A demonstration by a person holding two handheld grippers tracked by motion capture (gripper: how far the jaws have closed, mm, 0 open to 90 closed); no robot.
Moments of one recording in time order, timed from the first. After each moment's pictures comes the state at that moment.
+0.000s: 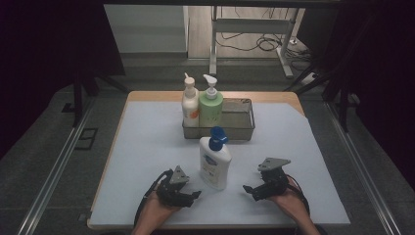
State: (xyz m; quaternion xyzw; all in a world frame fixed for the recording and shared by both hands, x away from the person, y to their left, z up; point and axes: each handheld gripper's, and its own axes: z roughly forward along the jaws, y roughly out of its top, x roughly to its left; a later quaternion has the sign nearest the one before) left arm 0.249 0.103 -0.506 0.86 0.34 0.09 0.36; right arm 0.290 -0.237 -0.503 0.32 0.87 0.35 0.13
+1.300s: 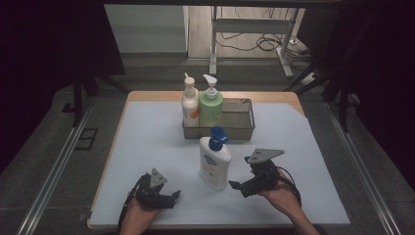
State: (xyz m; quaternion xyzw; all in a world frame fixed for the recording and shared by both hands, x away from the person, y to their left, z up) left arm 0.239 0.153 -0.522 0.83 0.42 0.16 0.33; right arm 0.283 -0.194 -0.443 0.27 0.86 0.41 0.10
